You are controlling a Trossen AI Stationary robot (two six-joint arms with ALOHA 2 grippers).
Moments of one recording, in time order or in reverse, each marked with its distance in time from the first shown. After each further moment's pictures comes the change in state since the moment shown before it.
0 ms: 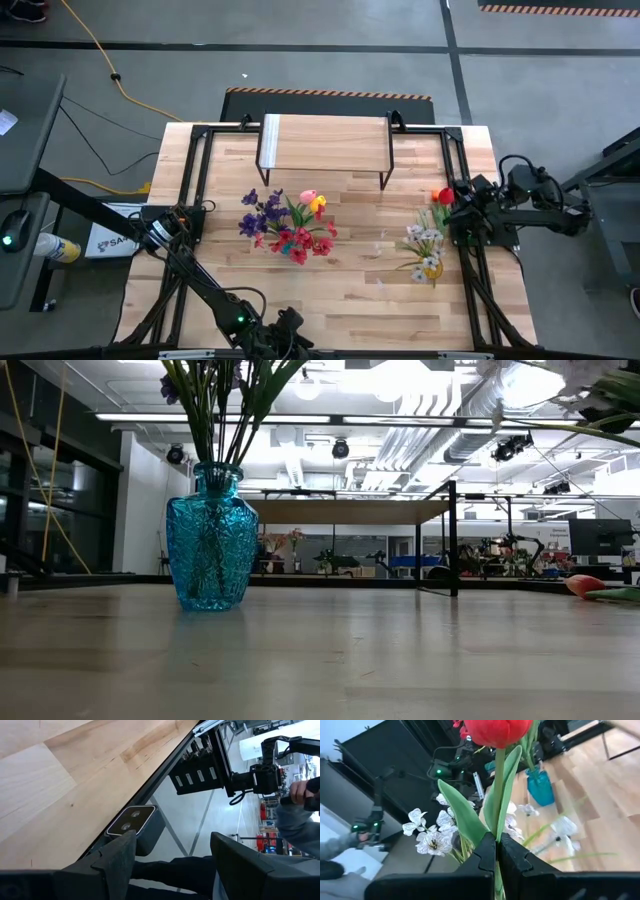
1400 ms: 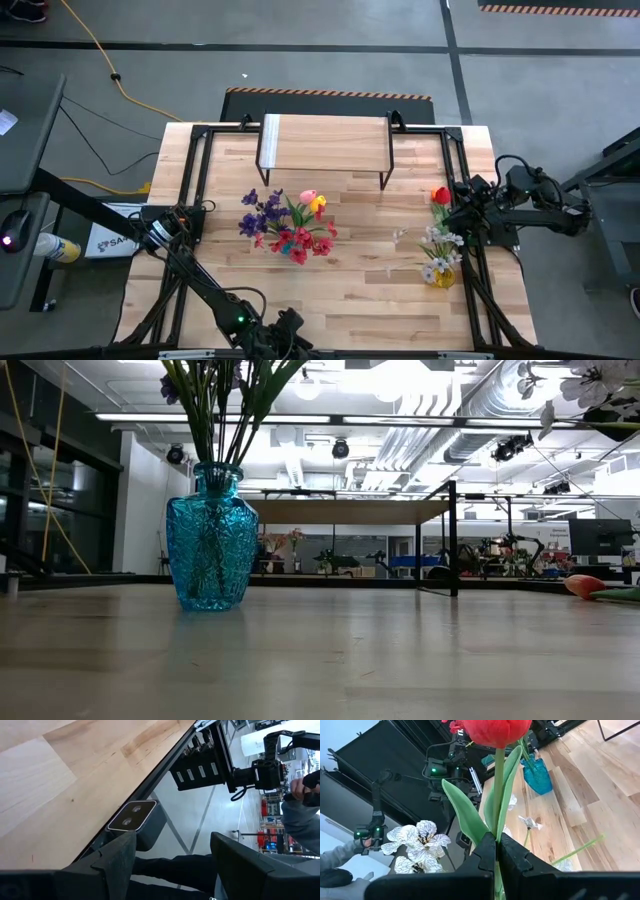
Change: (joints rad) left arm 0.000 0.000 0.000 -0.005 0.022 0.000; right arm 0.000 0.001 0.000 -0.040 0.009 0.077
